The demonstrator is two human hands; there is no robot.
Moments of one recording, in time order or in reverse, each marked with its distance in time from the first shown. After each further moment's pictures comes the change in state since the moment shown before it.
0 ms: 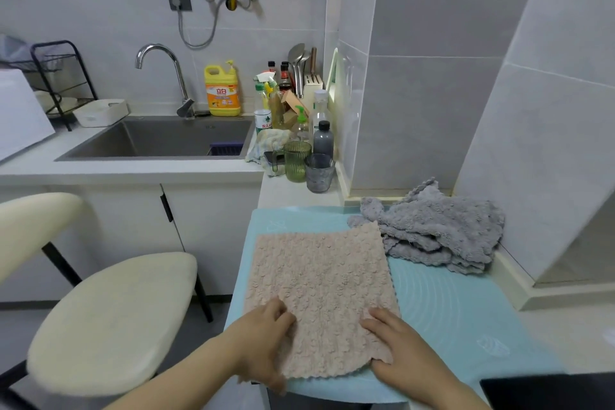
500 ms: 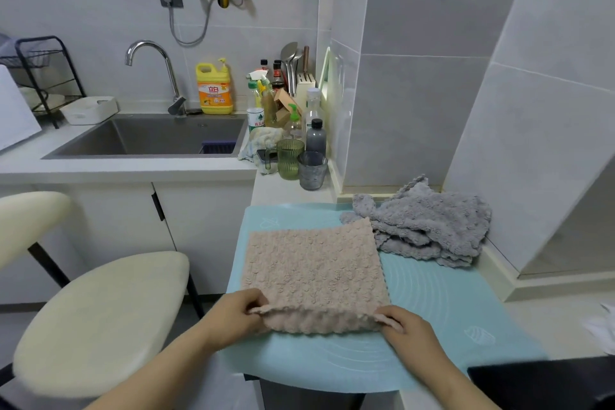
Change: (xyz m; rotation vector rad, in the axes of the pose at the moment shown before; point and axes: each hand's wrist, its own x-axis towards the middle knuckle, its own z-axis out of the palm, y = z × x) left_hand -0.008 -0.026 -0.002 -0.747 0.213 -0.269; right_hand -0.010 0.000 -0.009 0.531 0.251 0.215
